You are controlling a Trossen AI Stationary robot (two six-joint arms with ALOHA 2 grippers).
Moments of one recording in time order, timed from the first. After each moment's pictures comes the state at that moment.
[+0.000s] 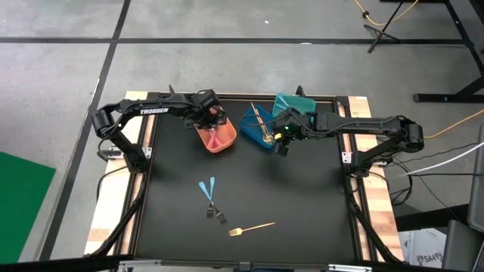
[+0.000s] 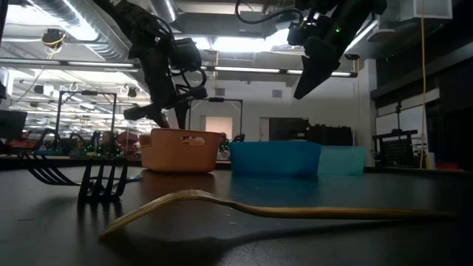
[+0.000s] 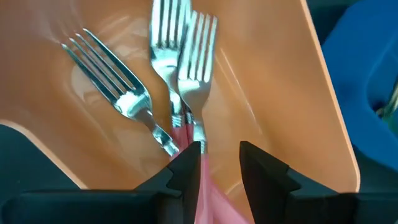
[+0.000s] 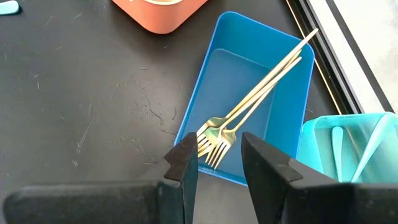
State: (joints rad) left arm 0.55 1.60 1.04 -0.61 0.04 -1.07; right arm -0.17 1.42 1.12 -0.64 0.22 0.02
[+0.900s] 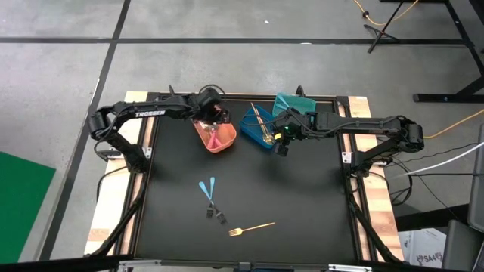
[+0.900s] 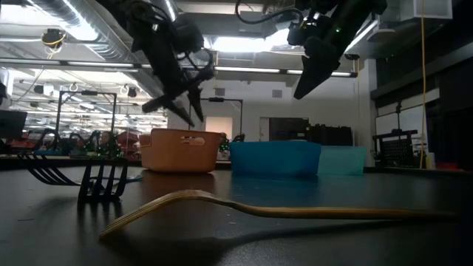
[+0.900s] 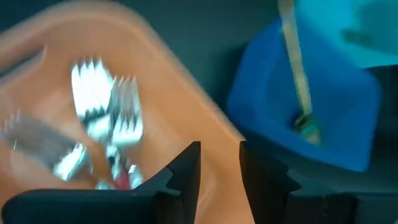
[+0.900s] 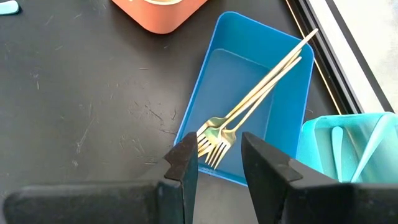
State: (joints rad) left arm 0.50 1.54 1.04 -0.43 -0.03 -0.93; right arm -0.17 1.42 1.12 -0.64 0.22 0.02
